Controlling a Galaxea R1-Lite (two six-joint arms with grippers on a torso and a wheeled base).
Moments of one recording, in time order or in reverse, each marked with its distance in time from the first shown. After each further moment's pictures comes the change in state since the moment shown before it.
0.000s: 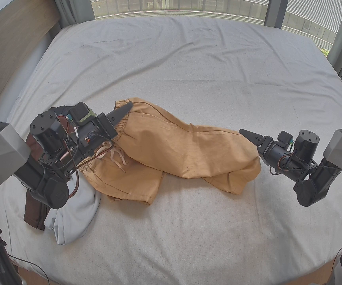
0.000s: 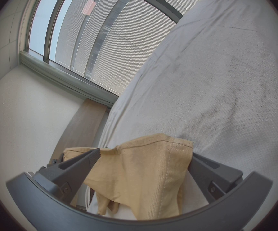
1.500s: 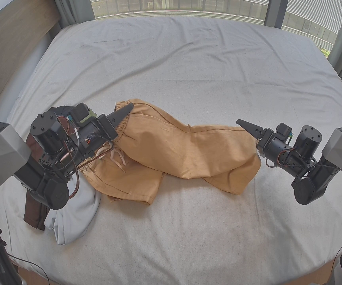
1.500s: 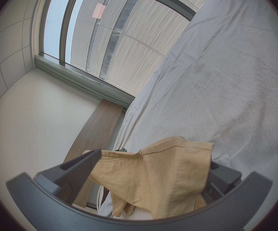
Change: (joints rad) left arm -0.002 0.000 0.008 0.000 -0.001 0.001; right arm 0.020 0.001 -0.036 -0.119 0.098 0.074
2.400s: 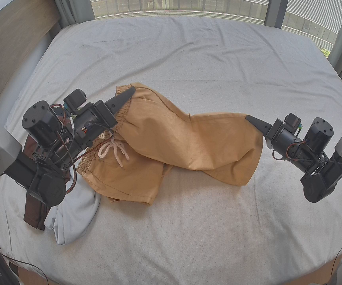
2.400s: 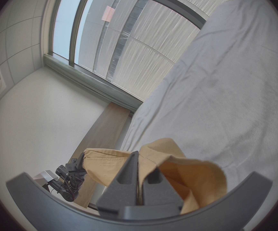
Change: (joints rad) left arm -0.039 -0.077 -0.023 -0.001 0.001 -0.011; right arm 0.009 -0.127 0.053 0.001 -0.003 -0.017
